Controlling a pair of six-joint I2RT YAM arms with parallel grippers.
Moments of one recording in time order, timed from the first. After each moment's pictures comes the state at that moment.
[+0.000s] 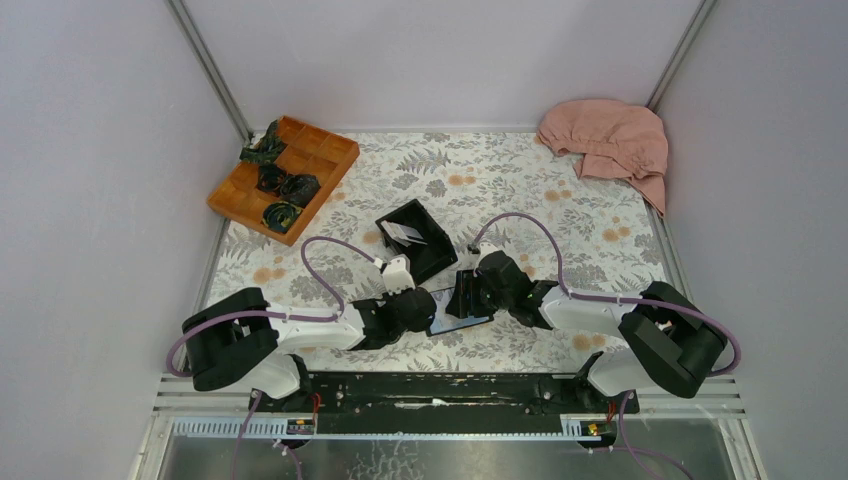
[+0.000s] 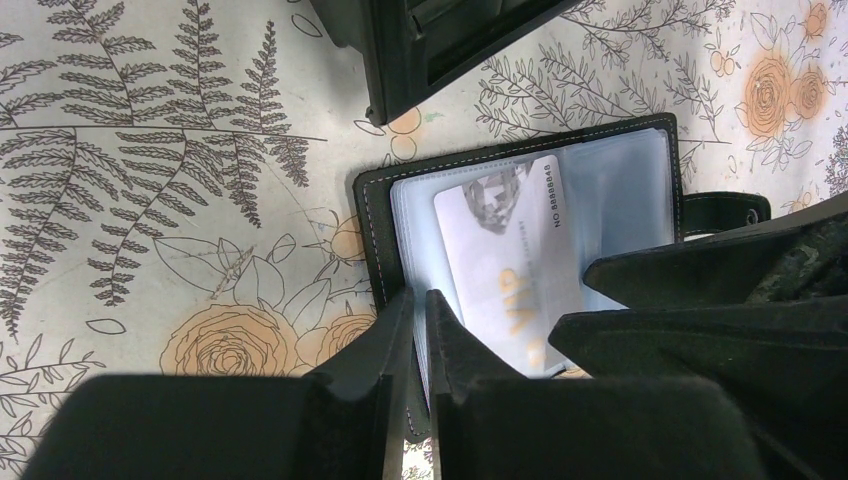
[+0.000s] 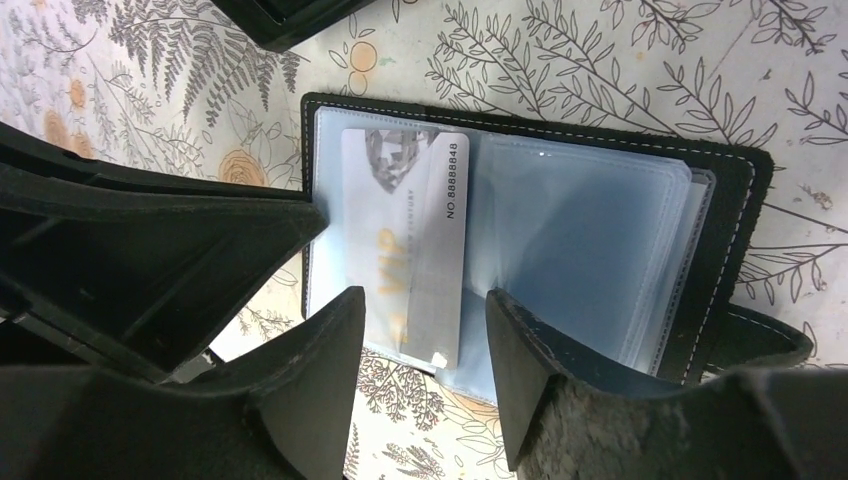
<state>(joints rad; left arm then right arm) -1.11 1.45 0.55 -0.02 -0.49 -1.18 0.80 1.40 0.50 0.13 -0.15 0.66</state>
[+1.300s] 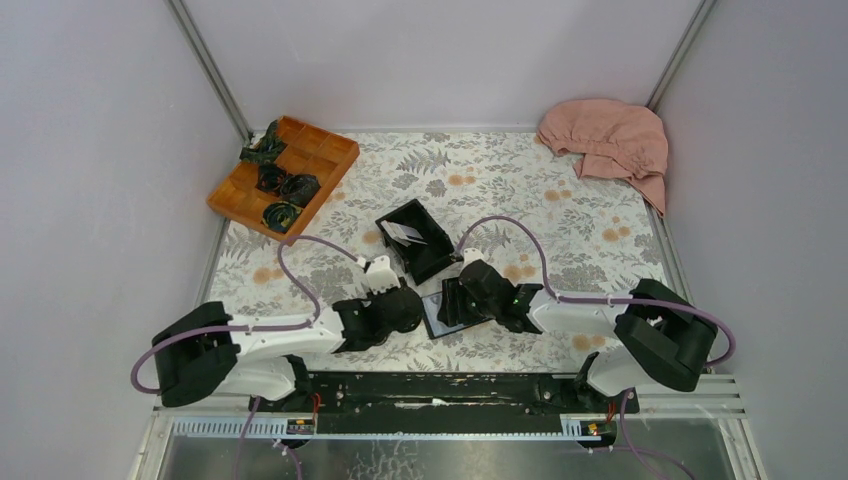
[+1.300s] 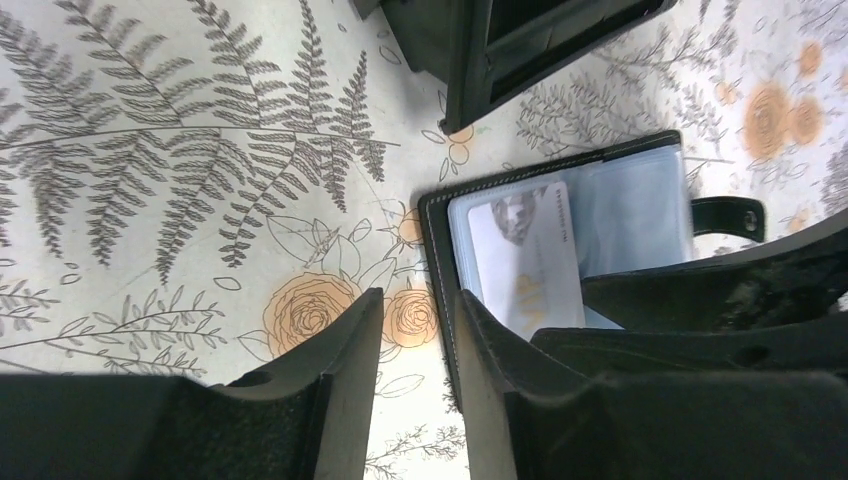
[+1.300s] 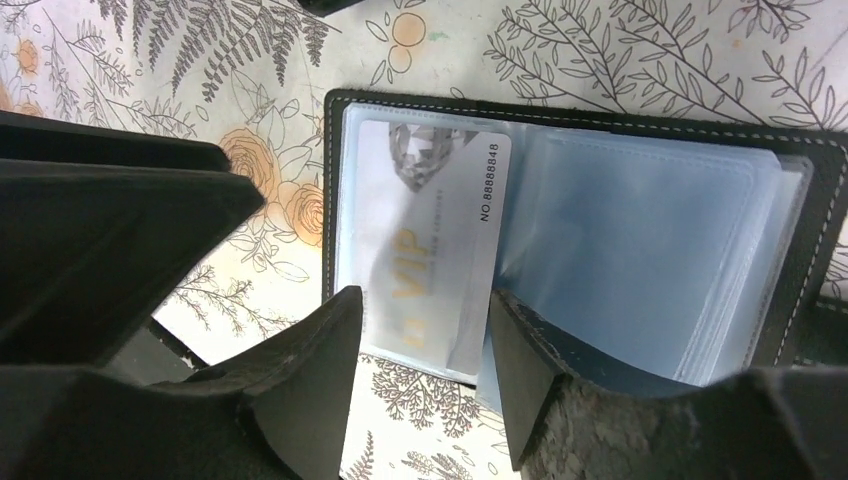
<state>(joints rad) -1.11 1.30 0.54 -0.18 -0.54 -1.19 0.95 1.45 0.58 0.06 0.00 0.66</state>
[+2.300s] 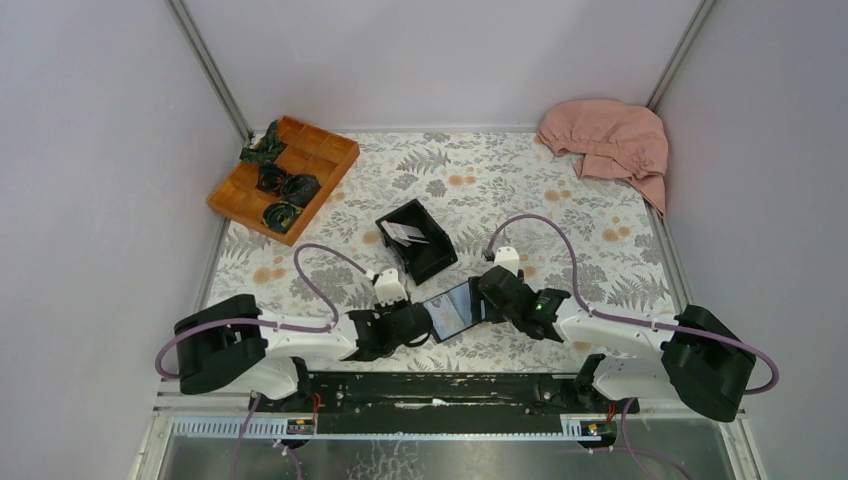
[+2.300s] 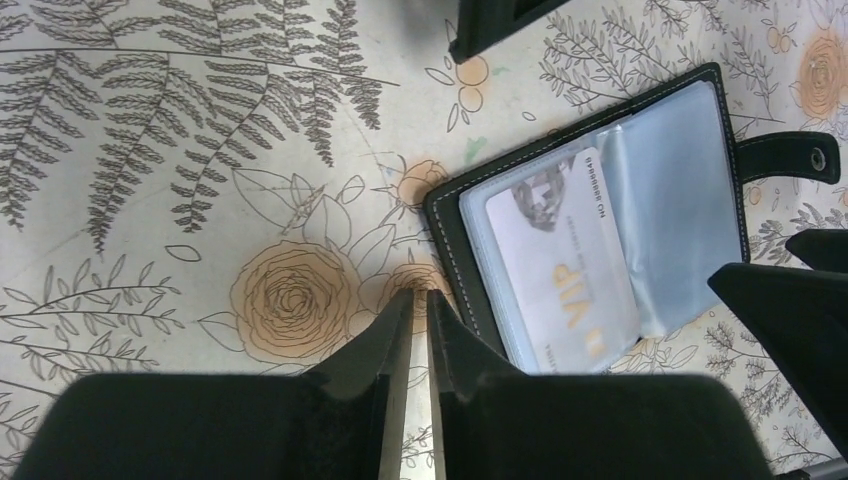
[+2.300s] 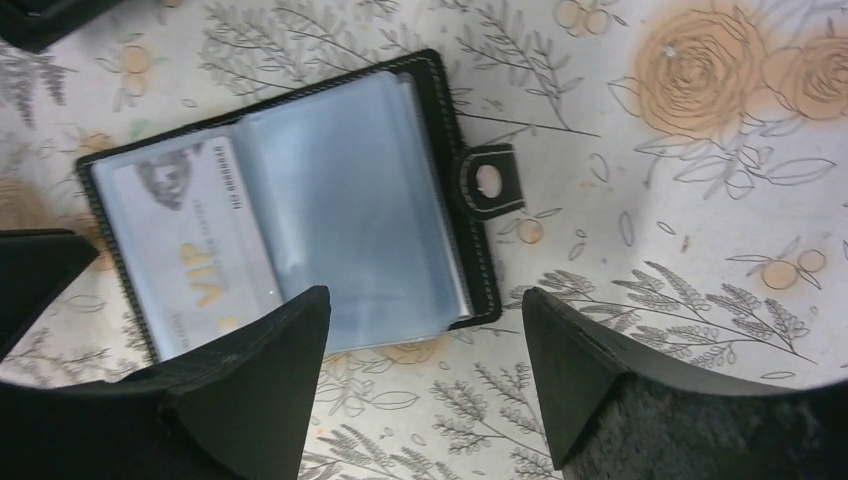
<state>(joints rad) -1.19 1.38 0.49 -0.10 -0.57 -1.27 0.94 1.22 0.53 -0.23 0.33 0.65</state>
